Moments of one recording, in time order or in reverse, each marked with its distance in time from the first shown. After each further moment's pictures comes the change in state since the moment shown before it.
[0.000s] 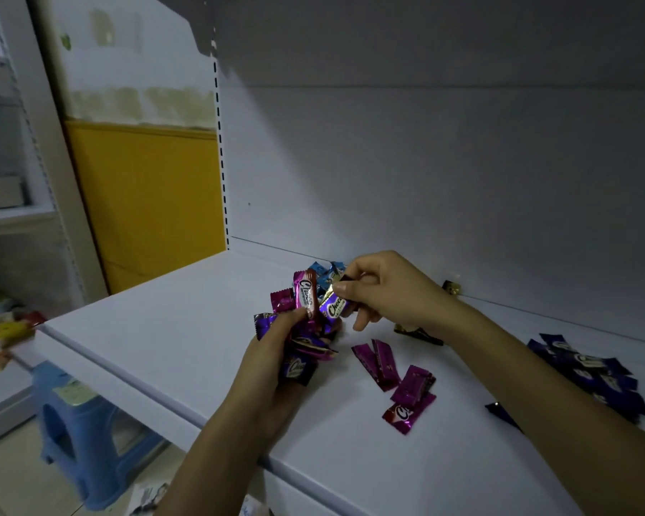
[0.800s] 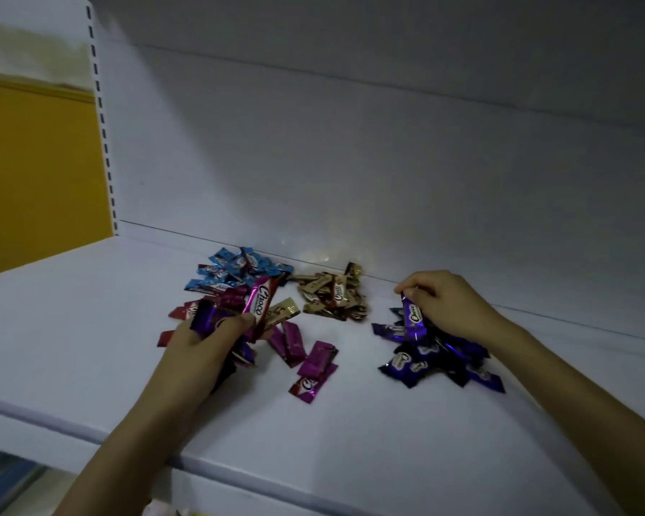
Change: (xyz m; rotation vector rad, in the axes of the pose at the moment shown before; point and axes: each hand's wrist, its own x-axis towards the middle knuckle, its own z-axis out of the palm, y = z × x) left_hand -0.002 -0.012 0.001 0.614 -0.053 0.196; right_hand -0.099 0.093 -0.100 -0.501 0.347 0.276
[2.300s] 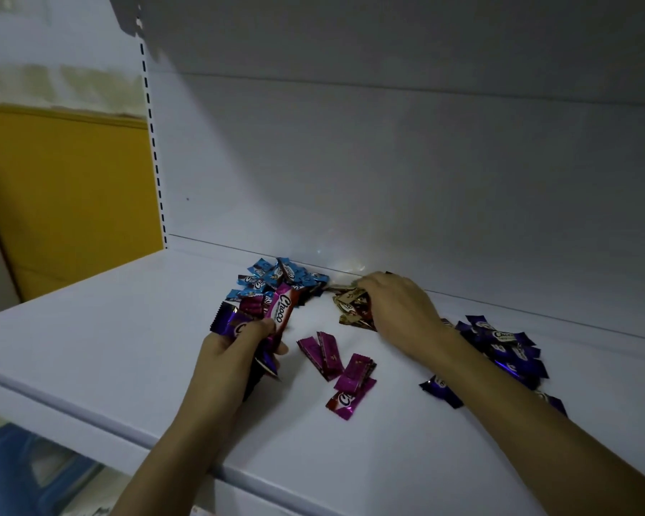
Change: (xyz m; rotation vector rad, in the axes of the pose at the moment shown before) left_hand -0.001 0.004 0.005 -0.168 0.108 -0.052; right_hand 0.044 -0.047 0.080 -0.473 0.081 -0.379
